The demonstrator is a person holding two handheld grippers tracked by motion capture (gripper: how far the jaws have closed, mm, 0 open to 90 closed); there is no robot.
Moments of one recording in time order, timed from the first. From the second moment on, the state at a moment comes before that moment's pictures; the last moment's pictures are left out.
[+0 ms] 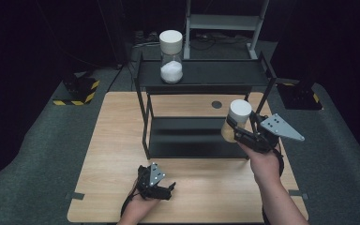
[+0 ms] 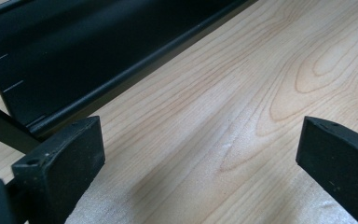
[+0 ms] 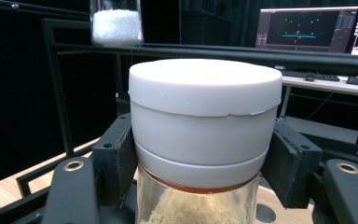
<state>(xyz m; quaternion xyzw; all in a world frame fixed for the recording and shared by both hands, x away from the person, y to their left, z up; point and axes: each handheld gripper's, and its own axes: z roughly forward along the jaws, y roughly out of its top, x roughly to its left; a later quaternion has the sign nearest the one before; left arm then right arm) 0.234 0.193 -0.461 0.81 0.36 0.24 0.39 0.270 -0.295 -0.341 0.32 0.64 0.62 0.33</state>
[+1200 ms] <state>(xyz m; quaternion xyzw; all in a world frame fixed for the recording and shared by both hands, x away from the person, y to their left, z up) 0.236 0.195 -0.461 0.81 0.36 0.23 0.39 0.285 -0.288 -0.266 0.29 0.61 0.64 0.37</state>
